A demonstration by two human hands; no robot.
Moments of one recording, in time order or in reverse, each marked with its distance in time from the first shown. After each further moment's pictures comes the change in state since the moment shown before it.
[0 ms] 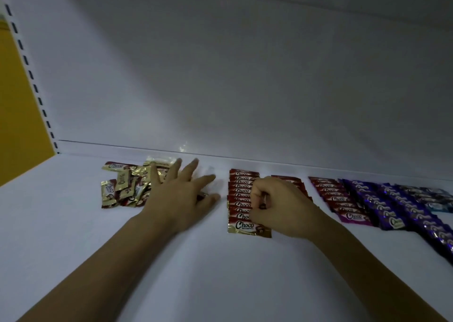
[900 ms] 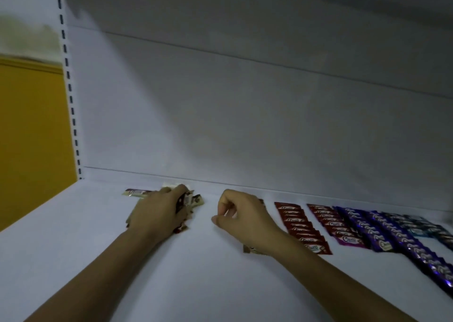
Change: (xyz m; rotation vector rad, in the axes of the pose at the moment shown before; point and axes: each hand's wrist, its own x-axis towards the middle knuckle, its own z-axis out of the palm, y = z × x) left_hand -0.008 -0.066 -0.014 -0.152 0.240 -0.057; right_hand 0.025 -0.063 0.035 0.105 0.156 -0.117
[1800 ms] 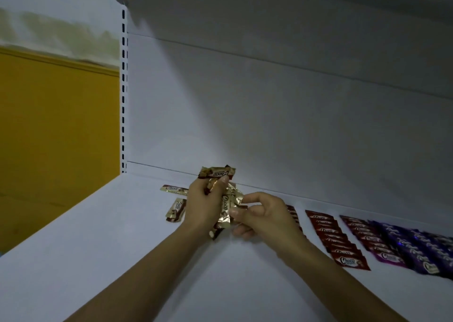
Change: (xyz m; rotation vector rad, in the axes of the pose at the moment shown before) left_hand -0.011 0.037 -0.022 -1.273 0.347 -0.305; right_hand -0.001 -0.036 0.017 0.682 -0.039 0.259
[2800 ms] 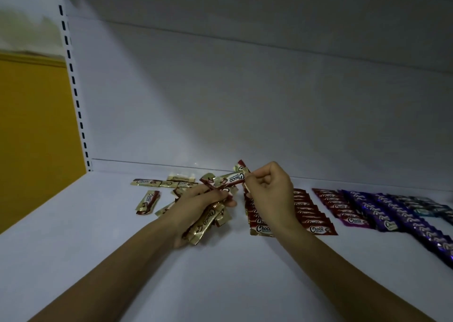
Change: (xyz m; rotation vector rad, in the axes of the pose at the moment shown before) left_hand -0.024 0.011 0.013 -0.162 -0.519 -0.527; right_hand 0.002 0.020 -0.036 -0.138 0.574 -0.225
